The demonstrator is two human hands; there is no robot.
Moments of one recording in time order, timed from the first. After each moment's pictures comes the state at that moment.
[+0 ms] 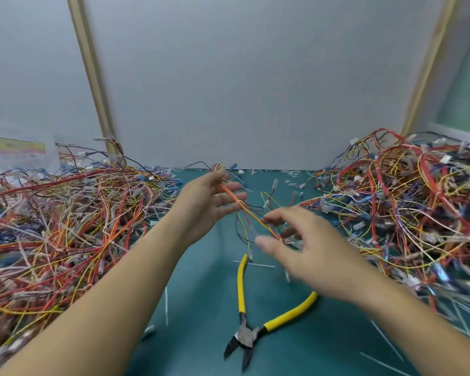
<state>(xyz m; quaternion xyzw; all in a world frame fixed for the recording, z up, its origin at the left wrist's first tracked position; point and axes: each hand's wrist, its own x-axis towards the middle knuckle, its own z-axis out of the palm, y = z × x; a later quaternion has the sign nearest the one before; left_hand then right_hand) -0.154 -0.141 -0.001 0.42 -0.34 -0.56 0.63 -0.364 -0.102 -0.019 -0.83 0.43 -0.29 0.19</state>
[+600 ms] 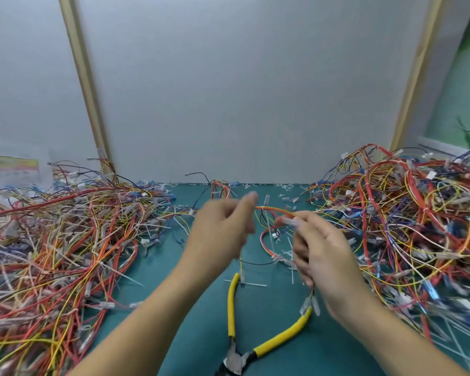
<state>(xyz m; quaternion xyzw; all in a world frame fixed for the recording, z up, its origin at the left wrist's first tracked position) -0.201 -0.101 -0.001 0.53 -0.60 -0.24 0.55 -0.366 -0.114 -0.028 -0.59 0.35 -0.54 0.49</state>
